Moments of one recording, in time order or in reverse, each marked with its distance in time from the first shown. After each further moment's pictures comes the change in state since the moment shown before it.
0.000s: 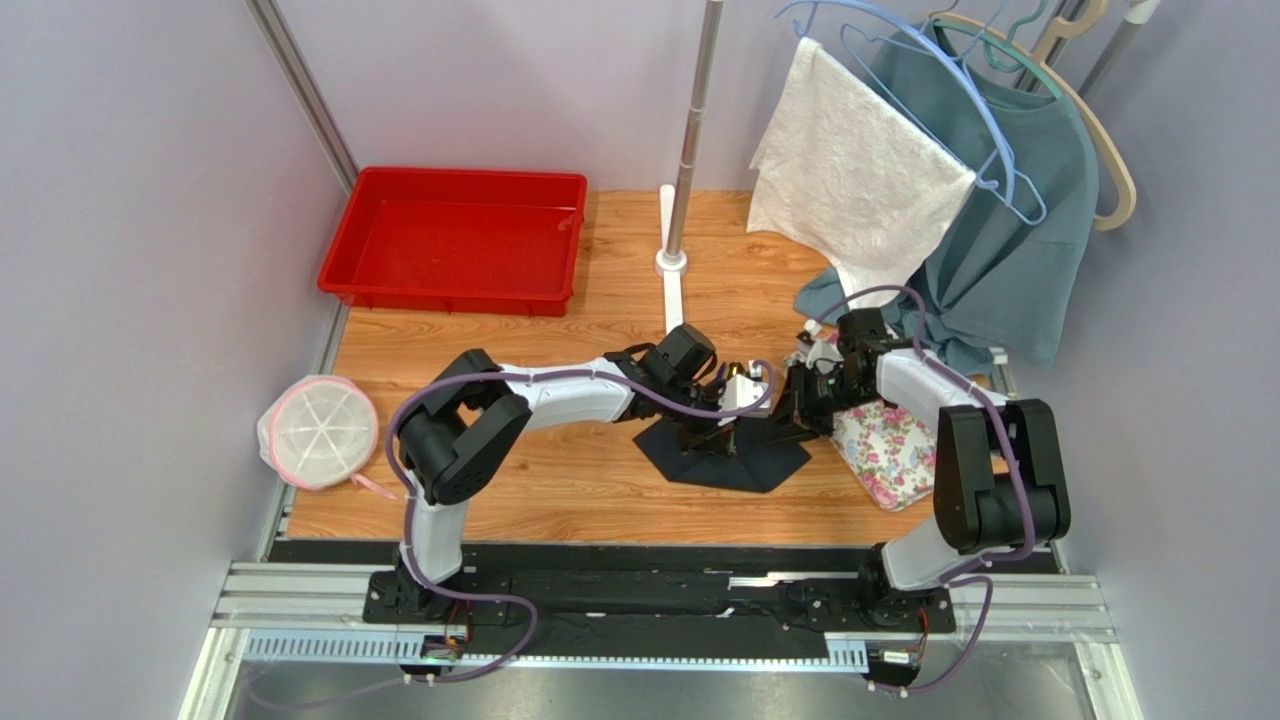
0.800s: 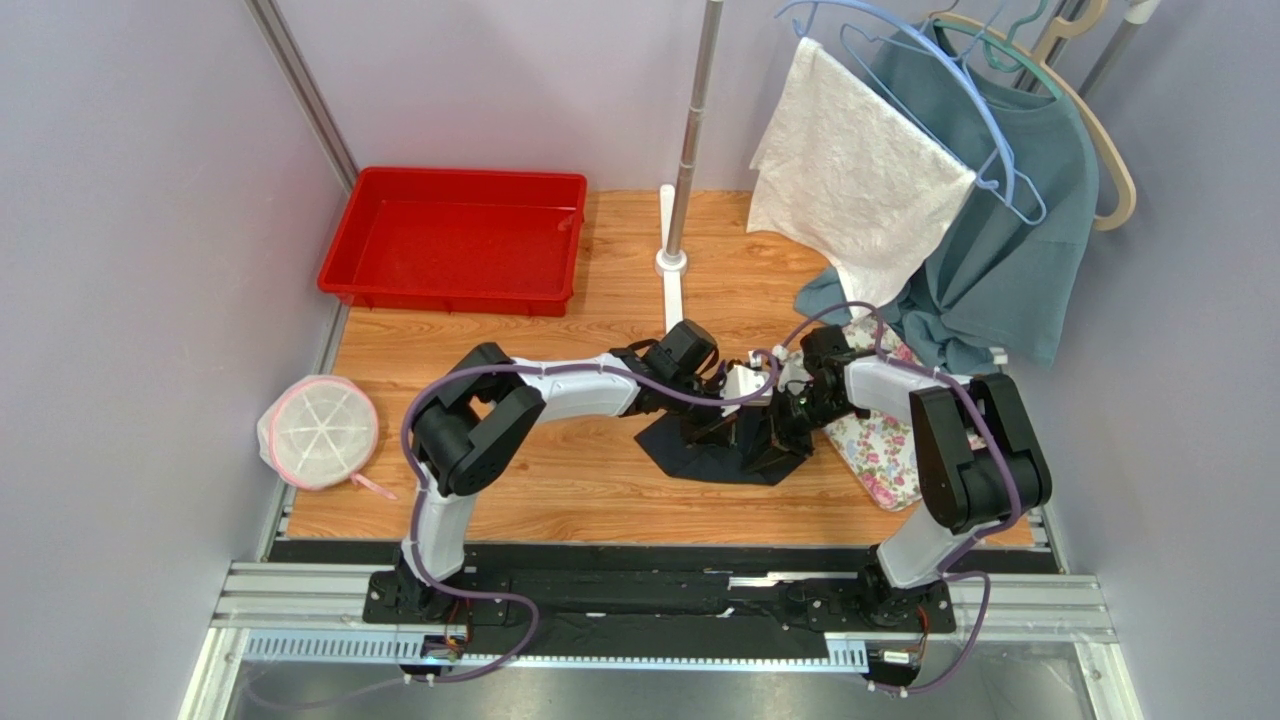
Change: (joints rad) left arm 0.025 0.065 0.040 0.029 -0.038 -0.059; right arm 0.135 0.097 -0.052 0.061 0.038 0.019
